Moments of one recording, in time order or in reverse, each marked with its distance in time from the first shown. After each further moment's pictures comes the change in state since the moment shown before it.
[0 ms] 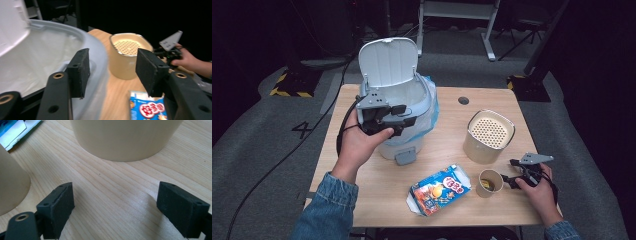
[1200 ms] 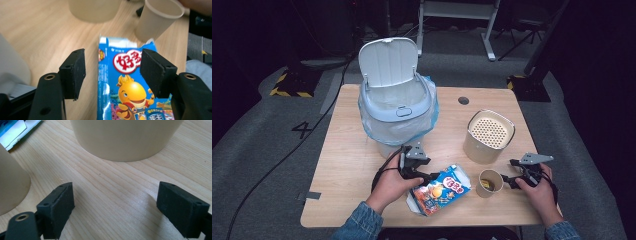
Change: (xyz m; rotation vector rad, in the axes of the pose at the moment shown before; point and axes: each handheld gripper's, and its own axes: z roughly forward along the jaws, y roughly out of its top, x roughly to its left) left arm -0.053 -0.117 0.106 0.334 -0.149 -0.010; right arm 0.000 0.000 0.000 0.000 0.000 -0.001
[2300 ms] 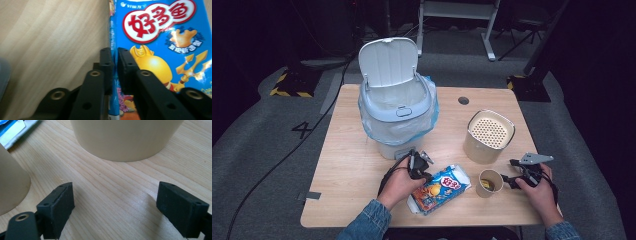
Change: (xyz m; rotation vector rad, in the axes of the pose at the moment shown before) left arm 0.017 -0.016 0.044 0.269 -0.020 -0.096; right arm 0.000 0.000 0.000 0.000 -0.001 -0.001
